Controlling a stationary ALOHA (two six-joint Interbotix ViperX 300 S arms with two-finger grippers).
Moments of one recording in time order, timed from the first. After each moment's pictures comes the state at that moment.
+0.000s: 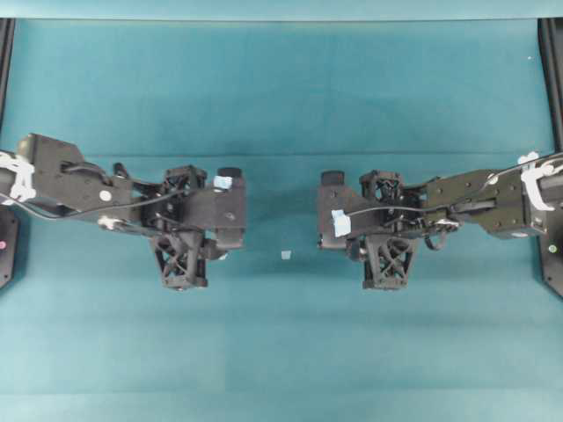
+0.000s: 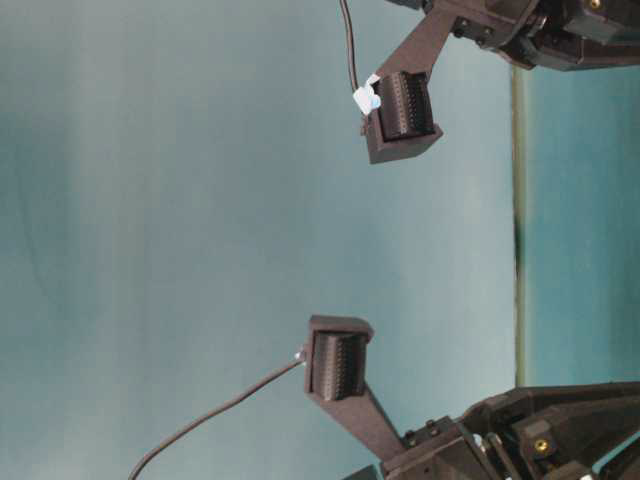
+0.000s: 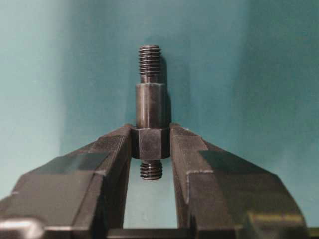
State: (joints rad) left arm 0.02 0.03 0.70 0.03 0.27 -0.02; right arm -0.04 0.08 0.74 0.04 0.33 -0.06
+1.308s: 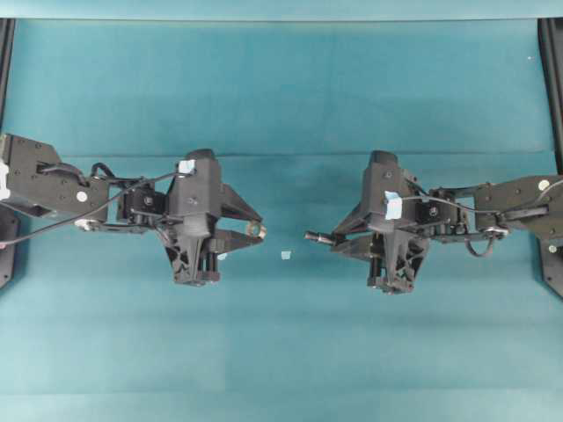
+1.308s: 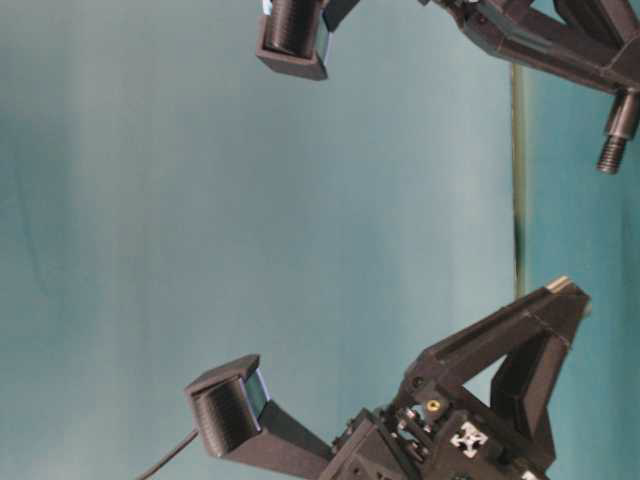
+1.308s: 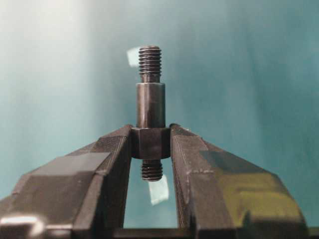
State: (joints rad) left arm 0.03 -0.02 0.79 0.02 -0.20 -0.02; right arm -0.01 -0.06 0.92 0.05 -0.13 0.11
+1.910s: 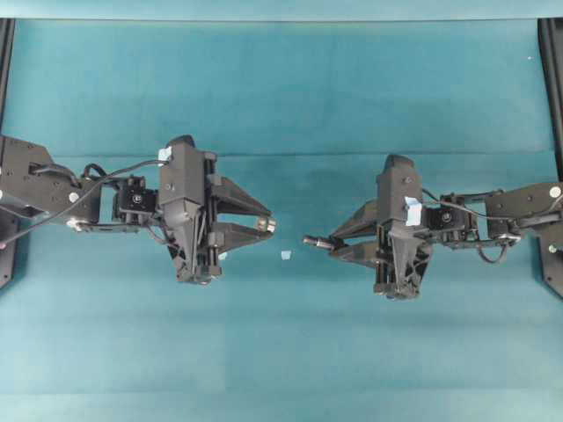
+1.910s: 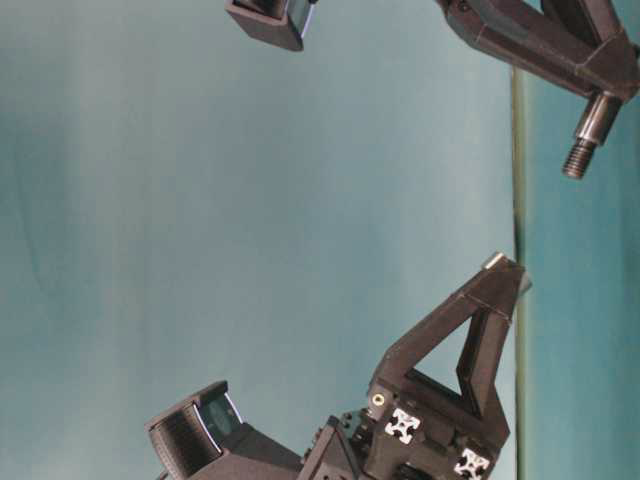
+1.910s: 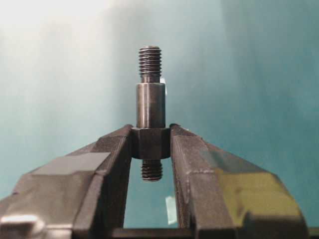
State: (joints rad) left arm 0.02 -0.04 0.81 0.03 -0.39 -0.10; right arm 0.02 -0.08 0.96 0.05 -0.27 0.11
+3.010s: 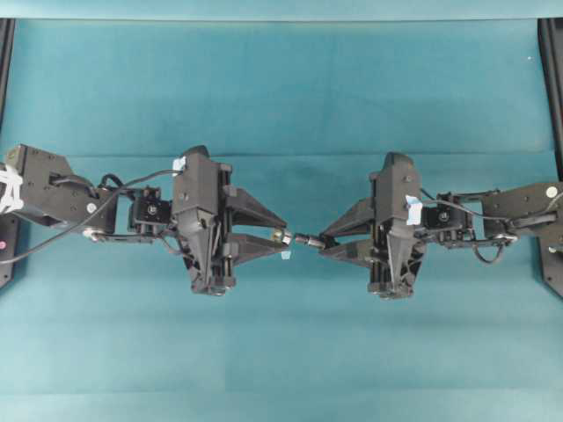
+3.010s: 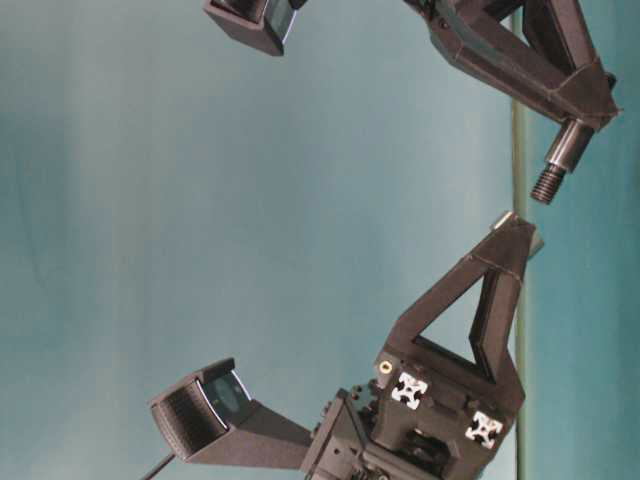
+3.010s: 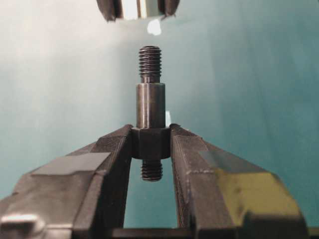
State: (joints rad) left arm -0.01 0.04 0.76 0.03 -0.44 -0.13; right arm 0.02 -0.07 0.94 0.04 -0.33 0.11
